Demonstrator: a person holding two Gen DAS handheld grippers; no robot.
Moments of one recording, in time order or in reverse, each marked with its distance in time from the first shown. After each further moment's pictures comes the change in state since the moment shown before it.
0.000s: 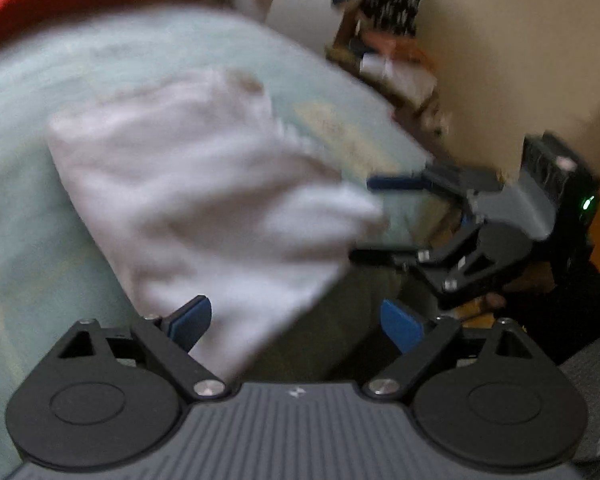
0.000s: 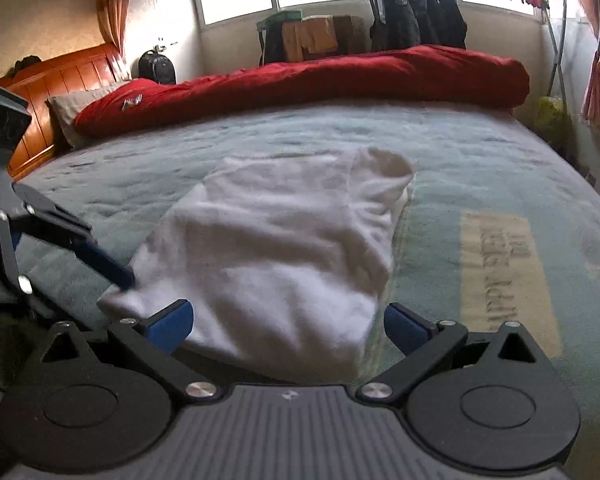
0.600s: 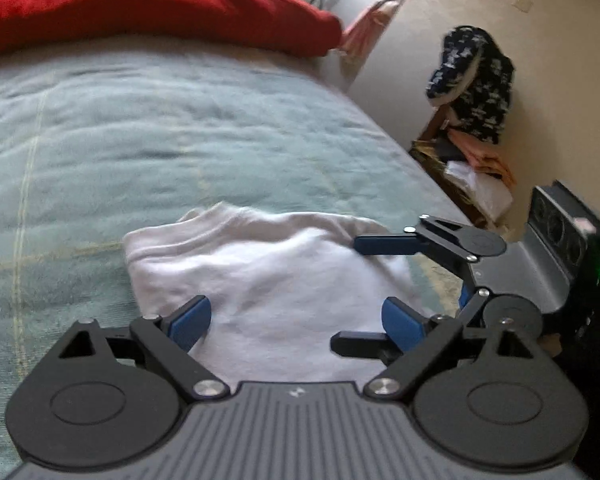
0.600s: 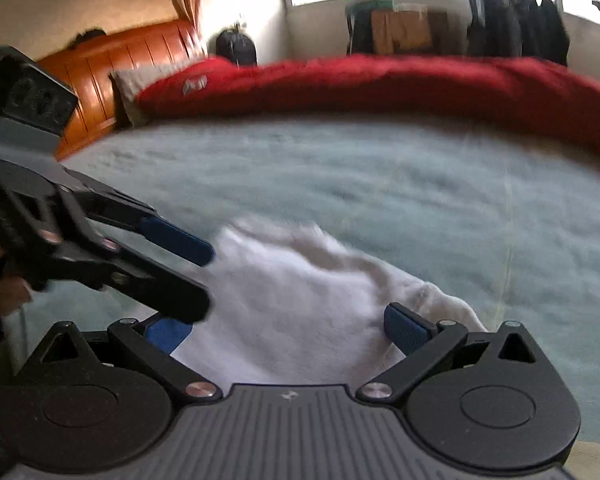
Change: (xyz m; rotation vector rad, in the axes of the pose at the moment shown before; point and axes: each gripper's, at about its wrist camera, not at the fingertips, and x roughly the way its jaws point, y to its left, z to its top) left arm 0.047 0.112 0.076 -0.259 -0.158 0.083; right arm 0.144 -0.039 0.112 -0.168 0.096 0.234
